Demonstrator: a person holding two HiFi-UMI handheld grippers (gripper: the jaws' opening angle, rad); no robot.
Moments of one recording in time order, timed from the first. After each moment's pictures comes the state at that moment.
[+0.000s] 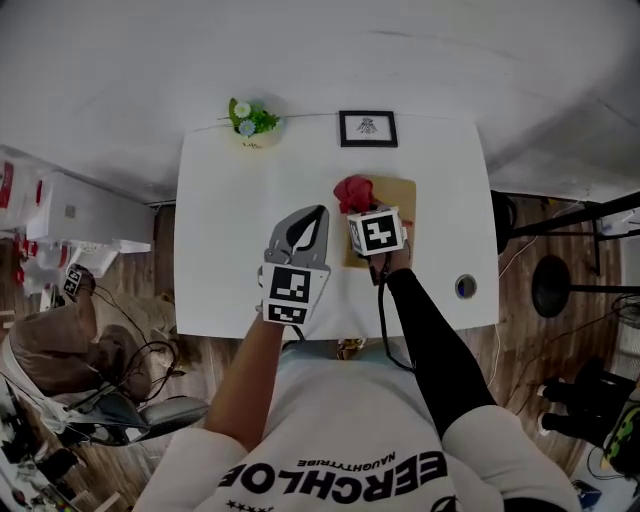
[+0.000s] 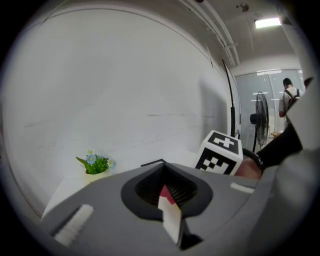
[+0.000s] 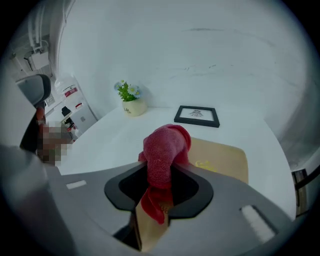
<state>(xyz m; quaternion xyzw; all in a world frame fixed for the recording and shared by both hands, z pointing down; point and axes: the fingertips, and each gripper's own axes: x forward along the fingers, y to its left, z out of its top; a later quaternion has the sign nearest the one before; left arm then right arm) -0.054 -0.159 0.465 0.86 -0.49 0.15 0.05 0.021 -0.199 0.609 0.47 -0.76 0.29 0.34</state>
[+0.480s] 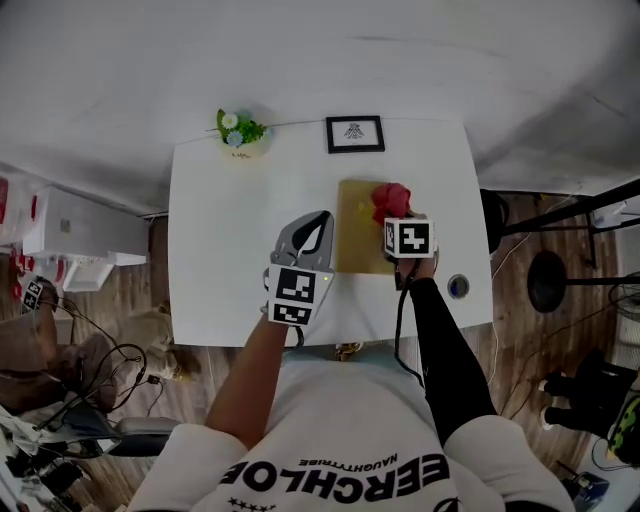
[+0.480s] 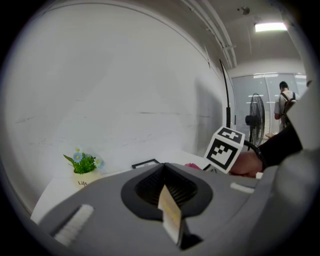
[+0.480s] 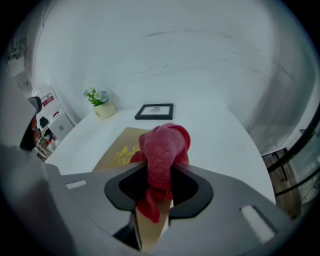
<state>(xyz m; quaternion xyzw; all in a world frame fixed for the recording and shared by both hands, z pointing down) -0.024 -0.161 0.476 0.87 -0.46 0.15 0.06 0.134 -0.191 0.612 0.57 -0.69 0.32 0.32</state>
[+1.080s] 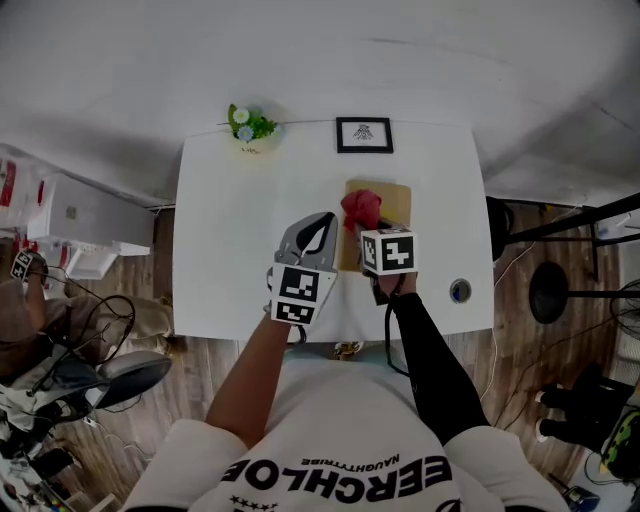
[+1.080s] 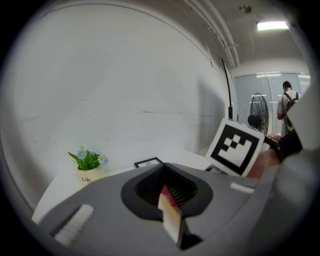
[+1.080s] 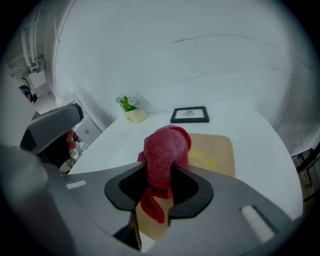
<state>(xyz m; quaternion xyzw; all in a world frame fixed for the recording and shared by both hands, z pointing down) -0.027 -0.154 0.478 0.86 -0.47 0.15 0.07 0.045 -0.166 0.588 0.48 -0.76 0.35 0.28</state>
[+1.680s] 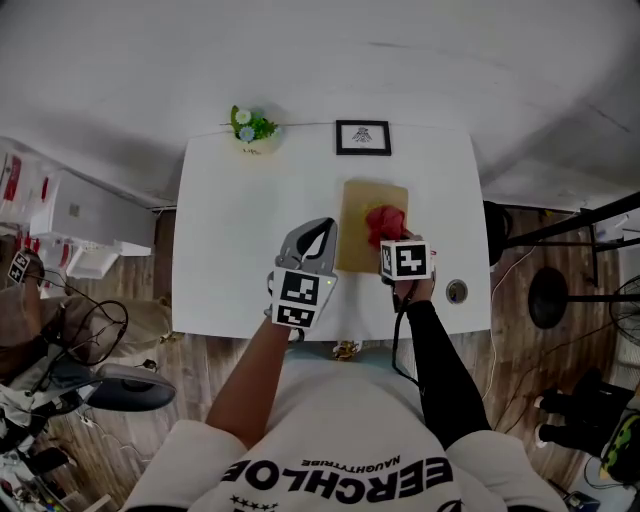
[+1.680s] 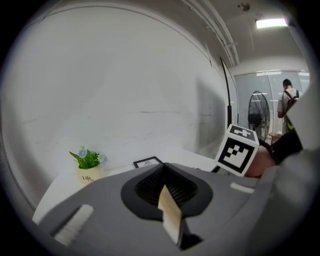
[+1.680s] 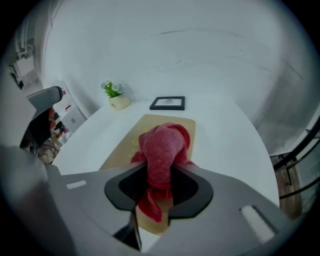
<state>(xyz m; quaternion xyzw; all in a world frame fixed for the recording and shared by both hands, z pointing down) -0.023 -0.138 0.479 0.86 -0.48 0.15 0.06 0.113 -0.141 0.614 0.52 -0.71 0.33 0.34</state>
